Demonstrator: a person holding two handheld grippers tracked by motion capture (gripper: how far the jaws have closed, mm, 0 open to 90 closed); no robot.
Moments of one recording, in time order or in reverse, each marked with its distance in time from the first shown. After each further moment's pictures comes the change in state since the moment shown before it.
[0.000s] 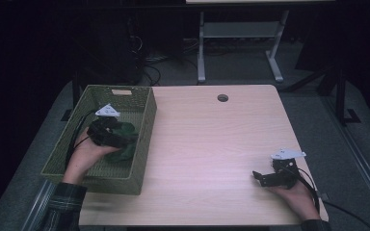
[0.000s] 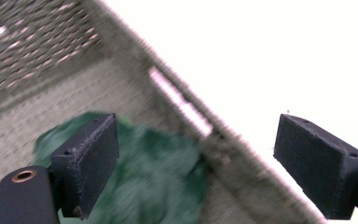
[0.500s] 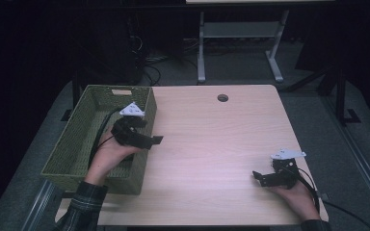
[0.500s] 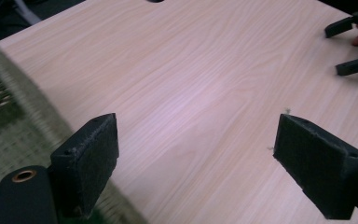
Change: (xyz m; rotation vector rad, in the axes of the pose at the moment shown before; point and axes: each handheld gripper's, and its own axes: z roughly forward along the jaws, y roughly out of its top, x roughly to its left) left arm -0.053 0.034 0.024 -0.051 -0.094 0.044; right arm 0.000 0.000 0.000 -0.001 0.000 0.000
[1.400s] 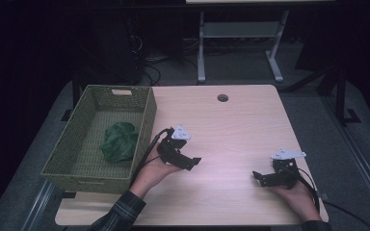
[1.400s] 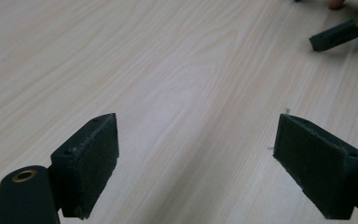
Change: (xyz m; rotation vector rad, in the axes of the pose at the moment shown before) left arm -0.073 -0.014 0.103 0.058 -0.083 0.106; right arm 0.000 0.000 0.000 0.002 -0.003 0.003
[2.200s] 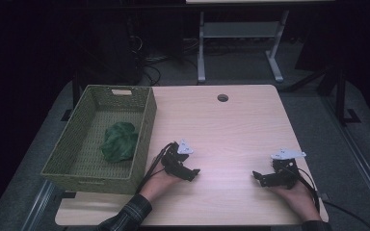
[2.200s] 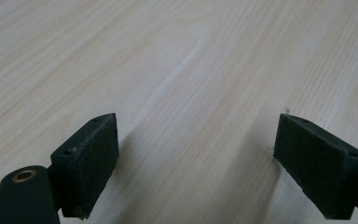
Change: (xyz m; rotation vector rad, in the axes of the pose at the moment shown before) left arm -0.001 -0.044 0.047 0.067 0.040 0.005; right arm 0.000 0.000 0.000 -0.001 0.000 0.002
